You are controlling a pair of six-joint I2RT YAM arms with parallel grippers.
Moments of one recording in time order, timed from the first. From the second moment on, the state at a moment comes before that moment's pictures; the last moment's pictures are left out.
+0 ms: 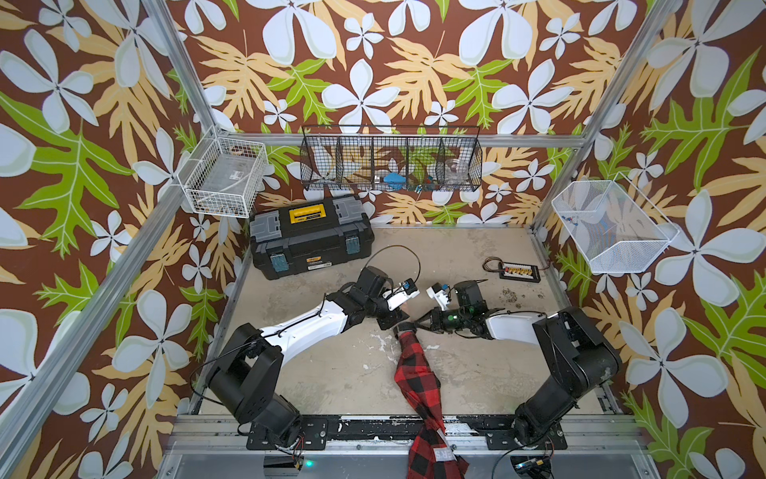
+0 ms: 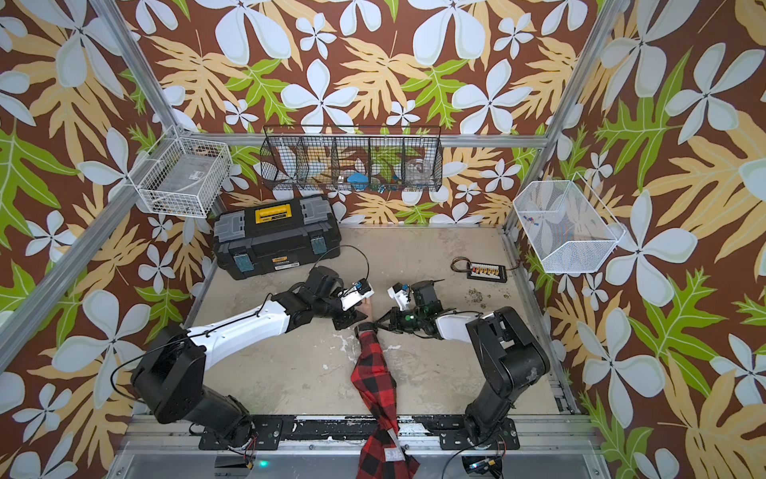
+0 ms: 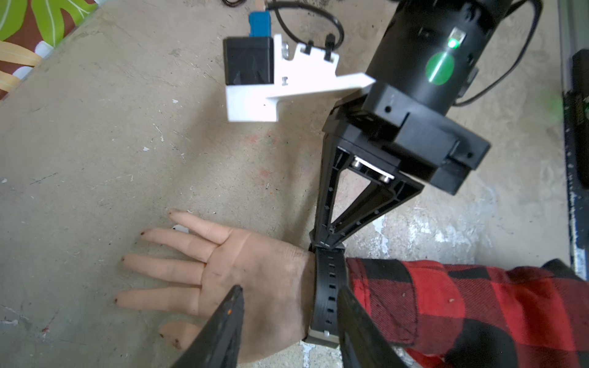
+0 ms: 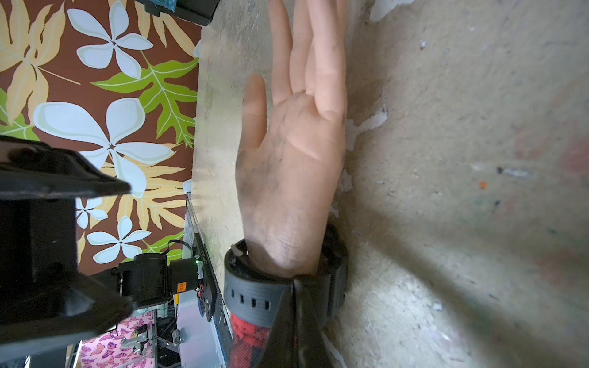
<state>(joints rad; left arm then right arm) -0.67 1.57 1.00 -0.25 0.32 0.40 0.40 1.69 0.69 0.18 -0.82 0.58</state>
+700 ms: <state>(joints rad) -0.70 1.70 1.05 -0.27 0.33 0.48 0.40 1.69 0.69 0.19 -0.82 0.58</state>
